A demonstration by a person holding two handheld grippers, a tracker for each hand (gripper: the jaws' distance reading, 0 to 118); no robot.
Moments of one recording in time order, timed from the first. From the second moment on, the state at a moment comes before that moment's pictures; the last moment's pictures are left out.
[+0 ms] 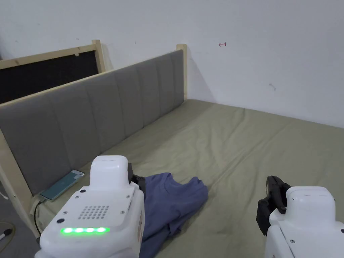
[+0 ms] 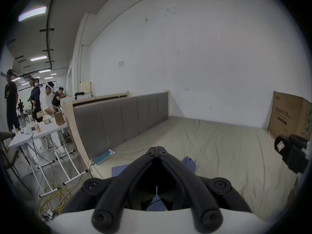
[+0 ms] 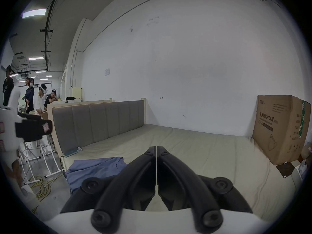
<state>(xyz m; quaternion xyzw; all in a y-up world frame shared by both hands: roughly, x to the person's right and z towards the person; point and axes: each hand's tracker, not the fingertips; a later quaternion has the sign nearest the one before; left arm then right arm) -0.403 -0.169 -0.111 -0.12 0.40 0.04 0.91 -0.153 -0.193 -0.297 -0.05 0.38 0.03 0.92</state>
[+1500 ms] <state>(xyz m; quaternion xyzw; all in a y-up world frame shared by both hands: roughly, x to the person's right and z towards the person) -0.573 -0.364 -0.256 -0.42 0.32 0.34 0.78 -0.129 -0.262 -0.343 -0.20 0.32 0.06 0.92</state>
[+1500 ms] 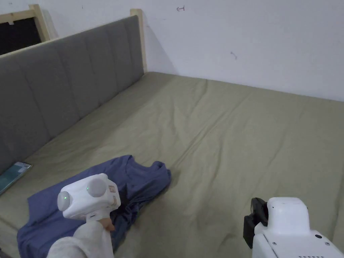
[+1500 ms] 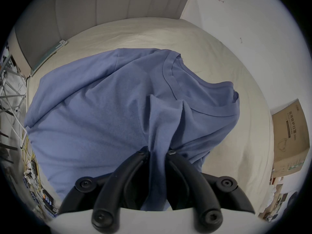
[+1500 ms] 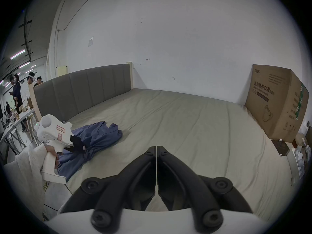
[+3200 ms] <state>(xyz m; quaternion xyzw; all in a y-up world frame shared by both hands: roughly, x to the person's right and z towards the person) -0.106 -0.288 -0.386 -0.44 -0.14 0.11 0.88 0.162 -0.252 -0.324 -0.22 0.00 -0.05 0.97</state>
